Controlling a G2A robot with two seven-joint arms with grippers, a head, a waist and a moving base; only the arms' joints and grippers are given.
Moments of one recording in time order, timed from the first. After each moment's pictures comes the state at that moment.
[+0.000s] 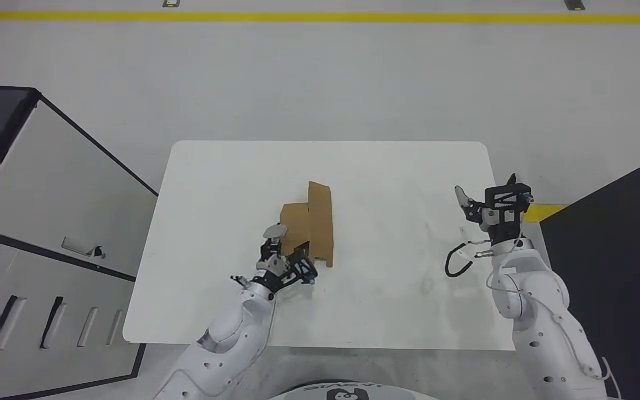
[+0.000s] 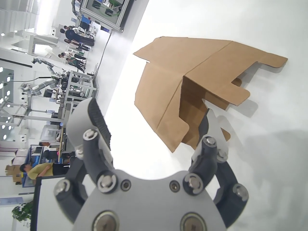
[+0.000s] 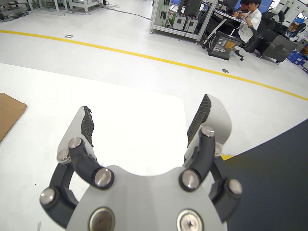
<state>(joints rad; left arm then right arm) 1.69 -1.20 -1.06 -1.65 2.32 0.12 -0.12 -1.73 -1.15 1.60 -1.80 -1.33 0.00 0.00</state>
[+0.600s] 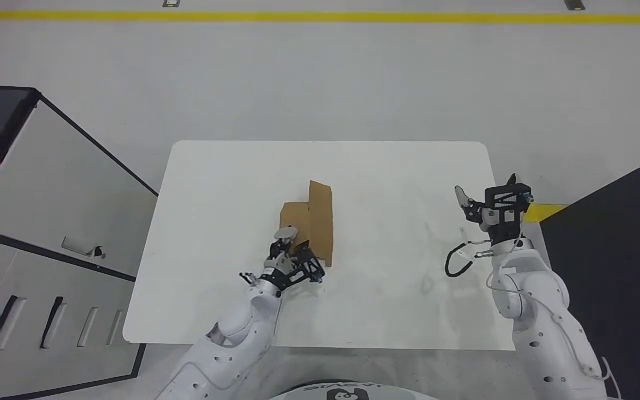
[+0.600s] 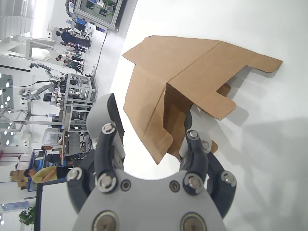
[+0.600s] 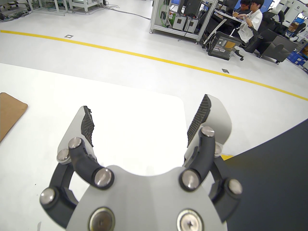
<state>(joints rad) 1.63 -1.22 -1.01 -1.59 2.34 0.11 -0.15 -1.73 -1.15 1.60 -1.80 -1.33 0.00 0.00</state>
